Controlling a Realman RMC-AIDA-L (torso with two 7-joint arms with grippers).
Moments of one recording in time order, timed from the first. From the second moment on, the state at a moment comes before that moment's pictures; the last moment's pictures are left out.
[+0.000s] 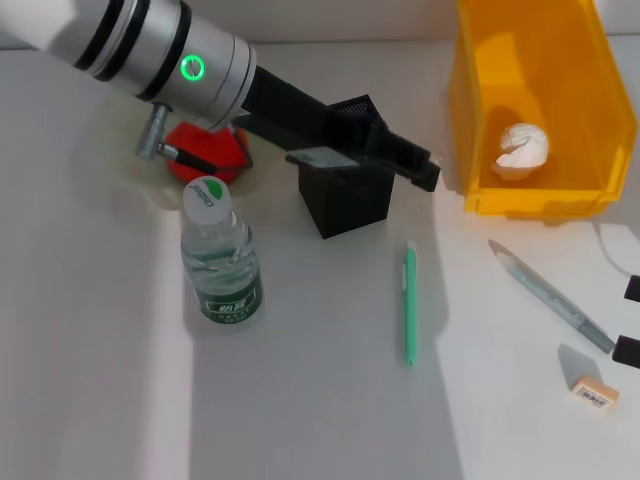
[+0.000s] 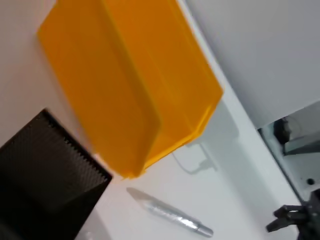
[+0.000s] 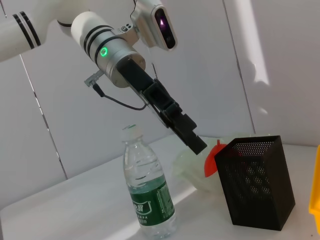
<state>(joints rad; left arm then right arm) -0.85 -2.08 1.19 1.04 2.12 1.56 -2.81 0.19 1.93 -0.51 -0.54 -1.96 -1.90 1.11</state>
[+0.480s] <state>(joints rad) -0.62 -2.06 0.98 1.08 1.82 1.83 -2.28 0.22 1.93 -0.51 -0.55 -1.95 -1.90 1.15</state>
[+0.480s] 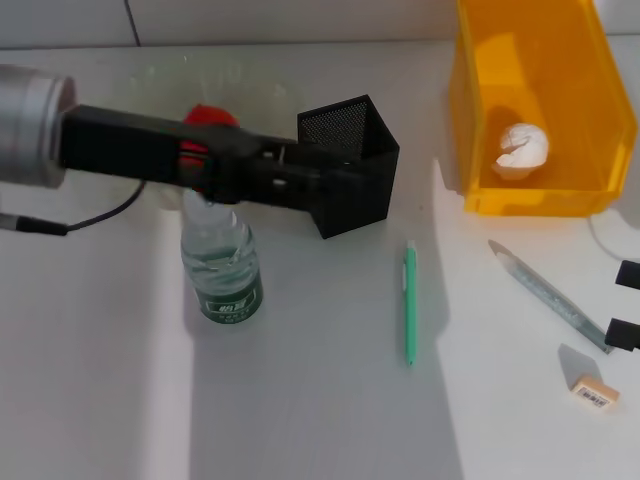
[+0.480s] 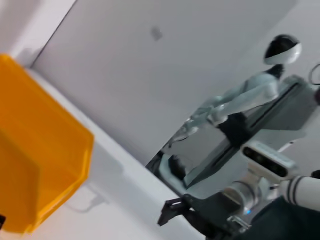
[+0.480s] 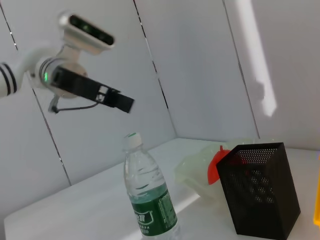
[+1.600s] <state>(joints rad) -0.26 -2.06 0.87 0.85 1.91 1.93 -1.38 0.46 2.03 -0.67 -1.18 -2.26 -1.96 2.00</state>
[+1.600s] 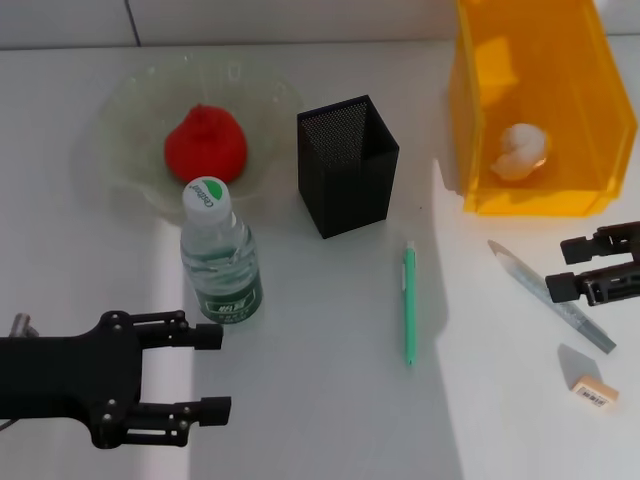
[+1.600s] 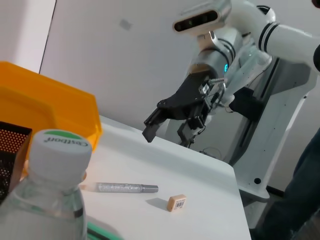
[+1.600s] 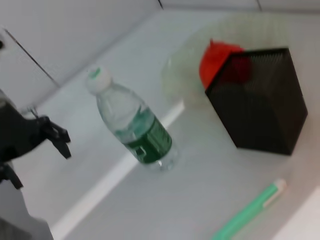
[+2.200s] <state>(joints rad) -0.26 -2.06 0.88 0.86 1.92 1.93 -1.41 0.72 2.09 -1.17 -1.49 -2.59 -1.88 2.94</state>
